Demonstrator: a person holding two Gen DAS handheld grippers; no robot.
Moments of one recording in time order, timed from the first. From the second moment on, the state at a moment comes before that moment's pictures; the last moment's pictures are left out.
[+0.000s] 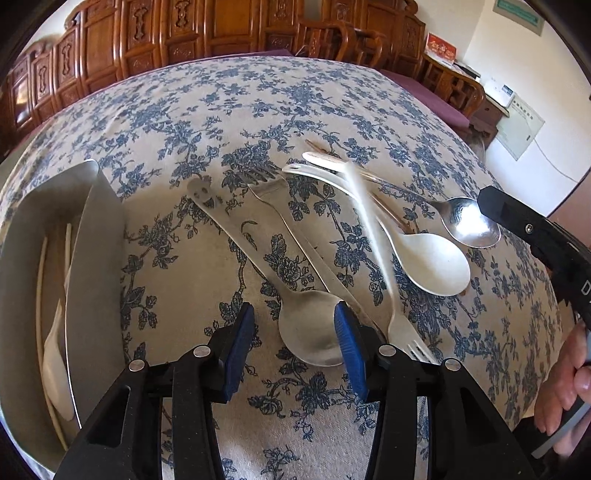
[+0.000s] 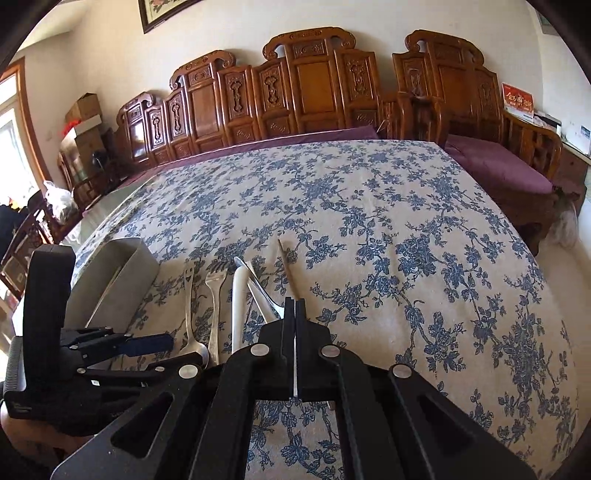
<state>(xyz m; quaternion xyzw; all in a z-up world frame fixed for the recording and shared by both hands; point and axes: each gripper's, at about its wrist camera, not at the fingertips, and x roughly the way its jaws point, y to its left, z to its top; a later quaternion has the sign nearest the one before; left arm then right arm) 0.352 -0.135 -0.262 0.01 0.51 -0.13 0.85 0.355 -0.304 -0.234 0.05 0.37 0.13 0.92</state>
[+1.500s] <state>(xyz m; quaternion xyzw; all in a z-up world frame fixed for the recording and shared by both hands) 0.327 -0.097 -0.220 0.05 0.48 -0.11 0.87 0.344 -0.286 -0.217 0.03 0.34 0.14 0.93</state>
